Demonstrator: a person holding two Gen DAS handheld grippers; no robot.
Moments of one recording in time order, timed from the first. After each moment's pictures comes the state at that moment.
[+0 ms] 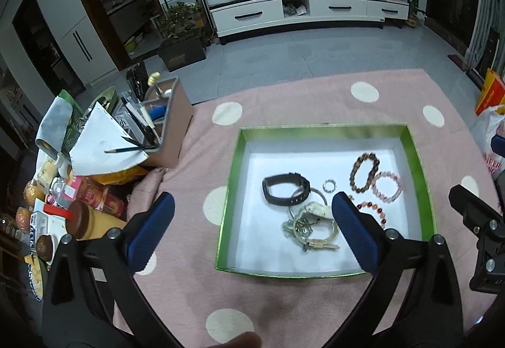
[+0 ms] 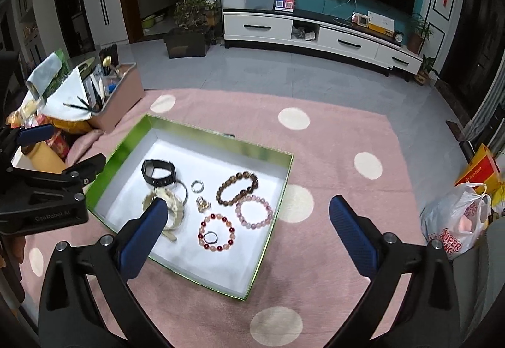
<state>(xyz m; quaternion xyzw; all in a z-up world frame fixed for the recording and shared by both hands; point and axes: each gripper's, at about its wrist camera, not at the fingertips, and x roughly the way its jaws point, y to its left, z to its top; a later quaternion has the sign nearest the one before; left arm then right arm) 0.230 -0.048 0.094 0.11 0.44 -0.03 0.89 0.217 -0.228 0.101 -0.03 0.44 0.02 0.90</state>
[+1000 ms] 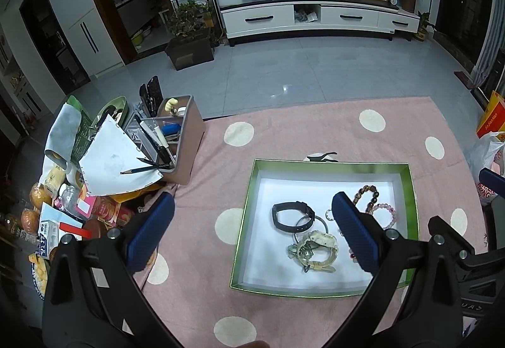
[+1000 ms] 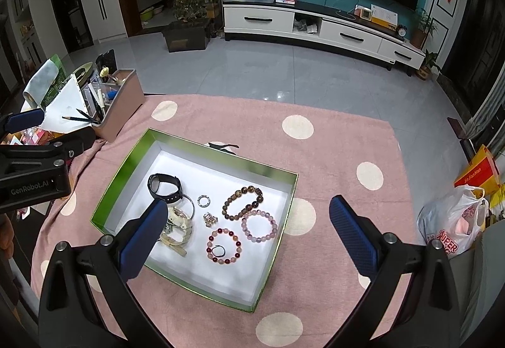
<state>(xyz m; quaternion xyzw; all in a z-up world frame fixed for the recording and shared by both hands) 0.264 -0.042 0.134 0.09 0.44 -0.01 0.89 0.249 -0.218 0.112 -0.02 0.46 0.02 0.88</state>
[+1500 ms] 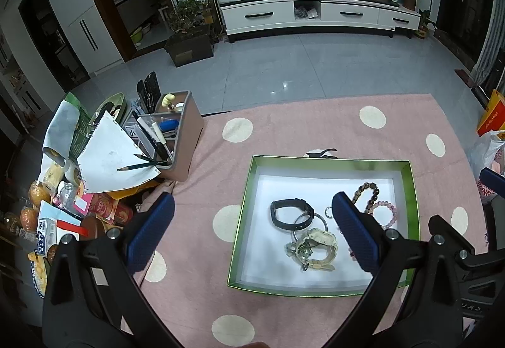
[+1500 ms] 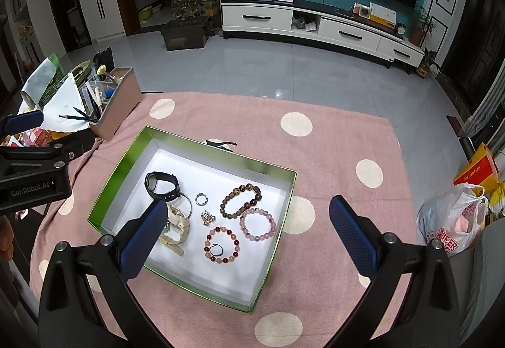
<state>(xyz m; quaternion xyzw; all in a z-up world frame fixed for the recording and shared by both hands) 0.265 -0.043 0.127 0.09 0.45 -0.01 0.89 0.249 -0.221 0.106 -0.02 0.47 0.02 0.88</state>
